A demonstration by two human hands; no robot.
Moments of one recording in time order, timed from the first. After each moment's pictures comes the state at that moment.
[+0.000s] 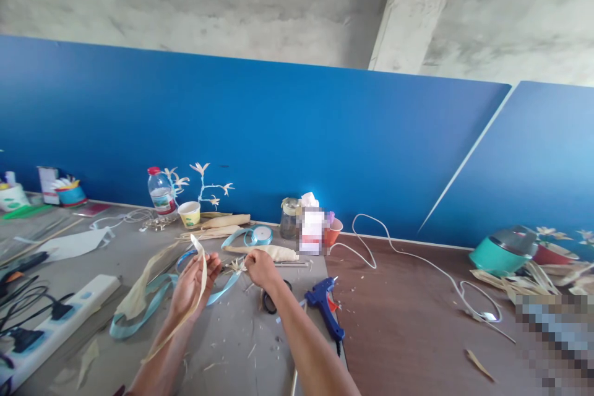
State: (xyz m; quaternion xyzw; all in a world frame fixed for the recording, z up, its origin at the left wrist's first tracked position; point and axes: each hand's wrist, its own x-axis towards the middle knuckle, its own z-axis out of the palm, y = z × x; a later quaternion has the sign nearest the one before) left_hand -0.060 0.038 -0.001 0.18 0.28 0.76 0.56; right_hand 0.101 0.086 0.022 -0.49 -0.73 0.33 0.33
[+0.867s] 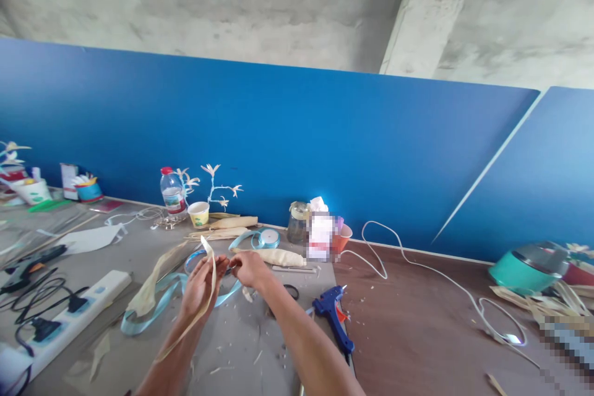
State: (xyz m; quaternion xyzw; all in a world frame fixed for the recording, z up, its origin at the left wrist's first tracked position) left_hand -0.053 0.037 -0.002 0.22 0.33 0.78 0.48; right_hand 0.065 0.089 0.034 -0.41 -0.74 0.44 0.31
